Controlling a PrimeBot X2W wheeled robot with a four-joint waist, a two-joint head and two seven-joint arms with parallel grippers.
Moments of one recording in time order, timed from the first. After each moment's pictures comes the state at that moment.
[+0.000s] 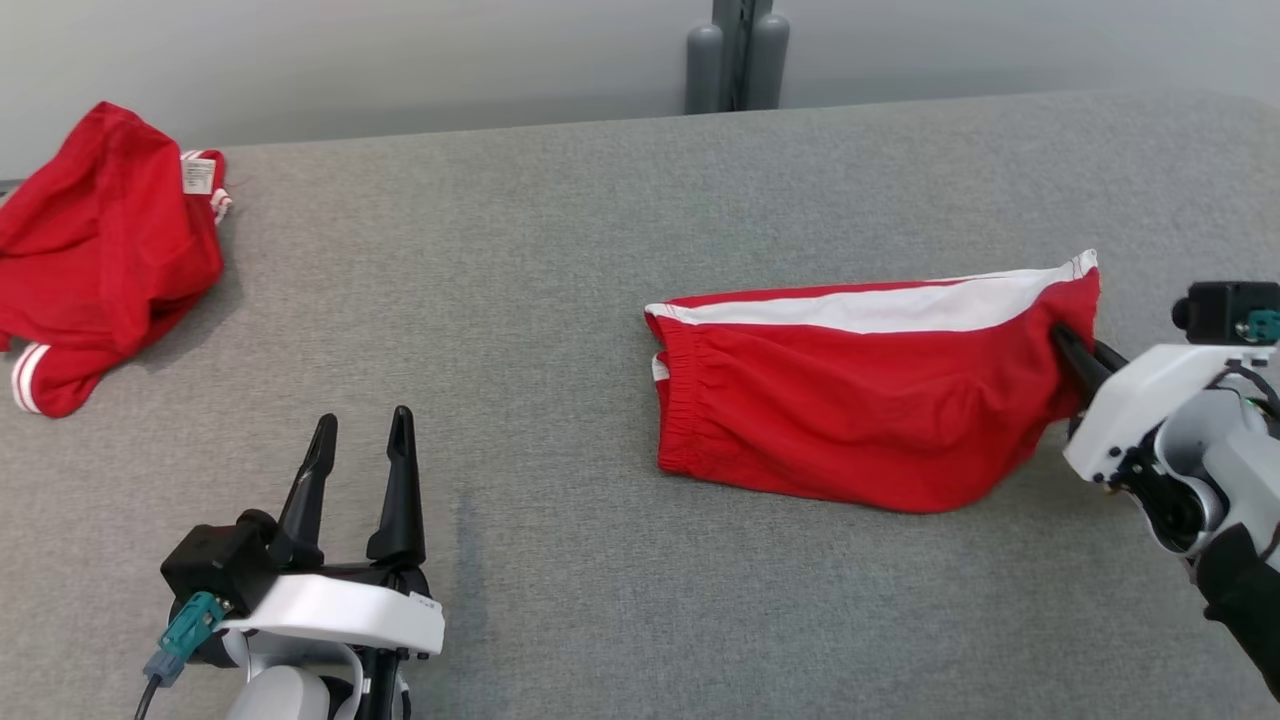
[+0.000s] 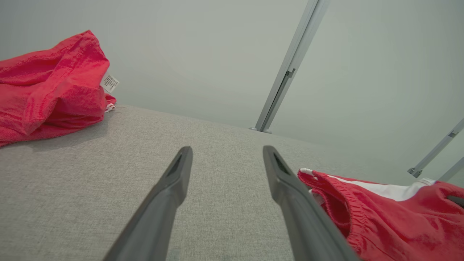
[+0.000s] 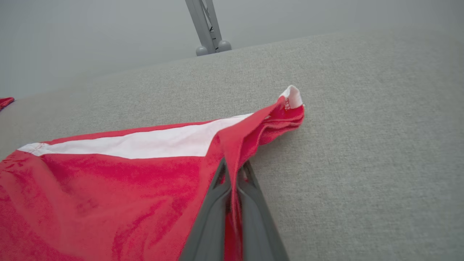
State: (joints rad) left arm -0.13 0.08 -0.15 0.21 -0.46 0.02 -0.26; right arm -0.80 -0.42 0.86 0.97 1.10 0.13 -0.10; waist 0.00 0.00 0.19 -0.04
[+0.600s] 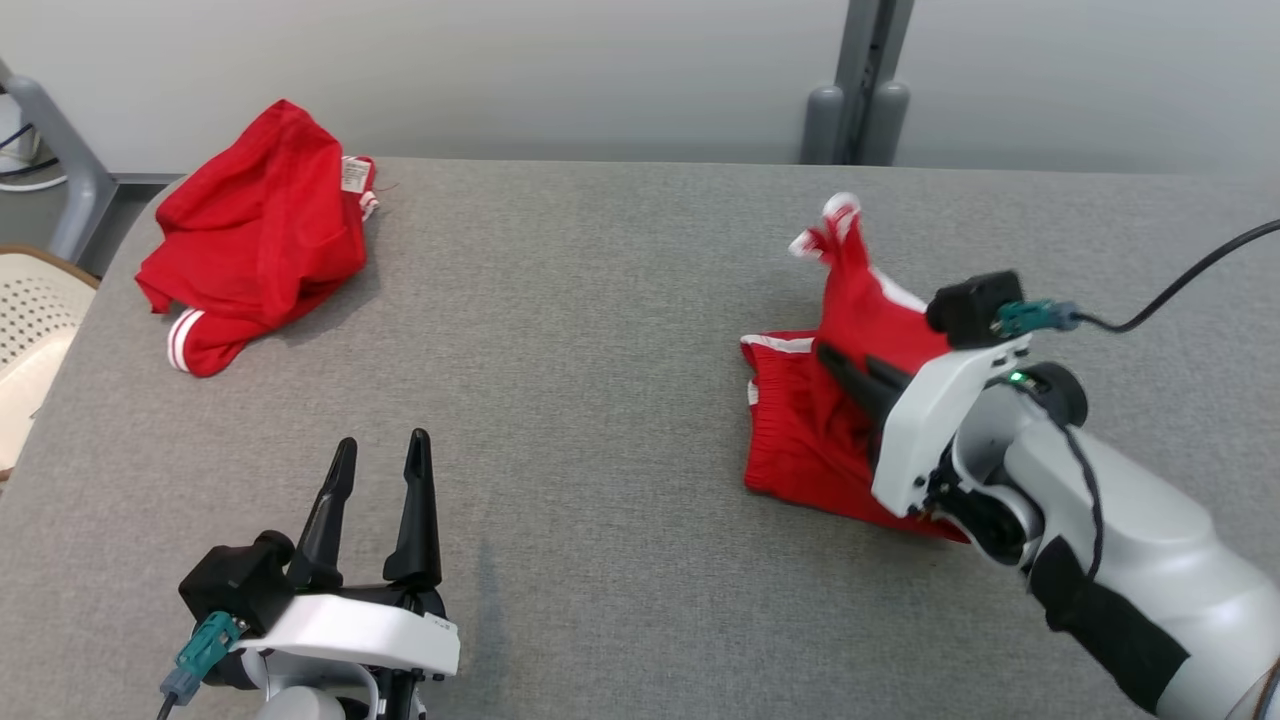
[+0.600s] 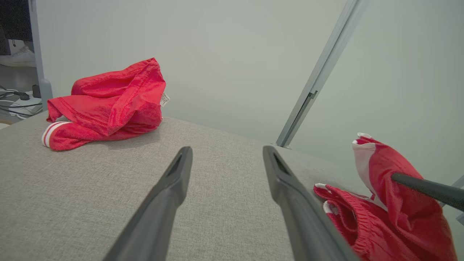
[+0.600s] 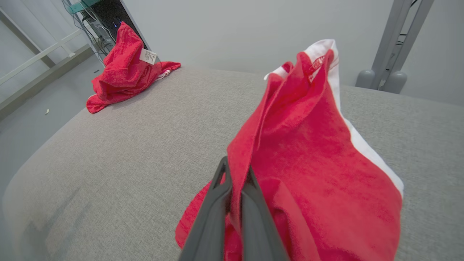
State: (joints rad) left arm -0.09 0.06 -0.16 0.21 -0.48 0.01 -0.26; right arm -0.85 -0.28 1.02 0.78 1.04 0.13 -0.03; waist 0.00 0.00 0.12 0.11
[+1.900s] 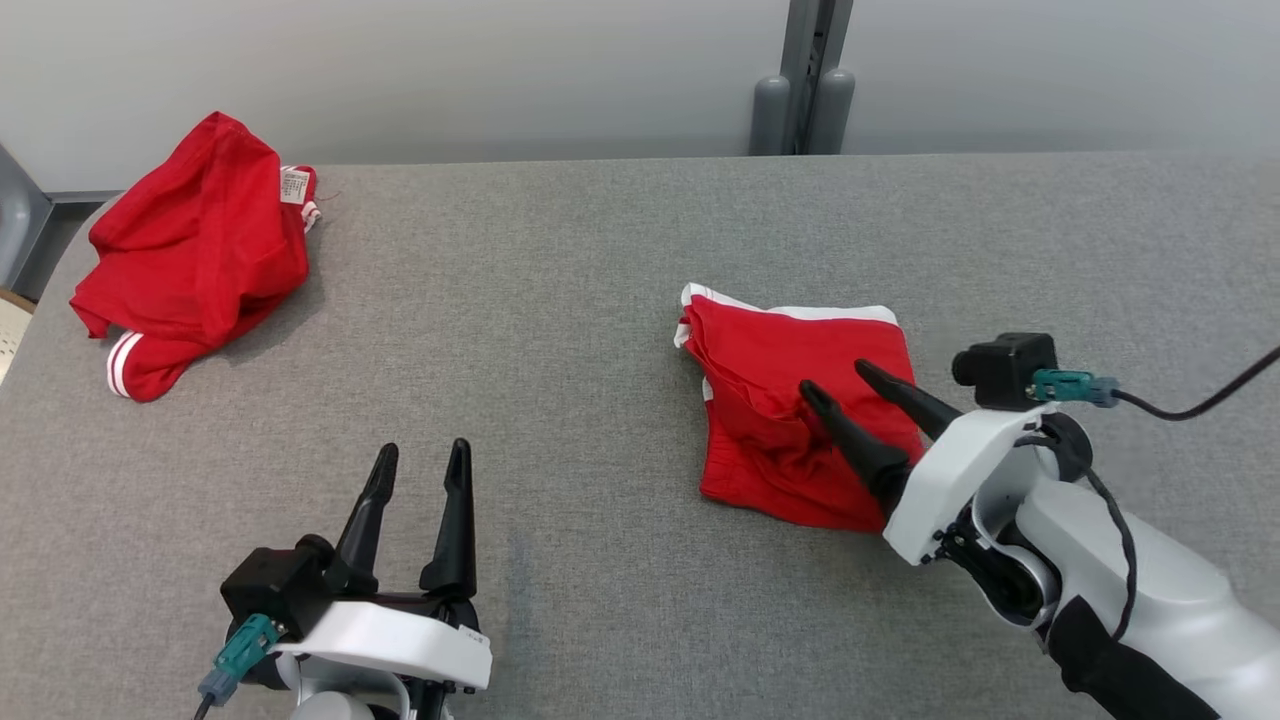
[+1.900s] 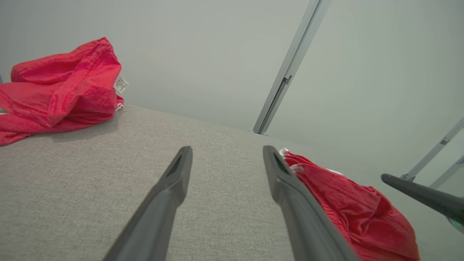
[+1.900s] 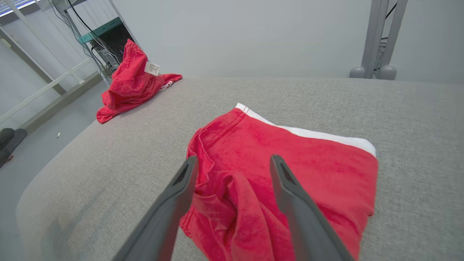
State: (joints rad) left arm -0.09 0.05 -0.21 0.21 -0.47 0.01 -0.26; right arm -0.74 -0.33 1.01 0.65 1.05 0.13 -0.17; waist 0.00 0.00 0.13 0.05
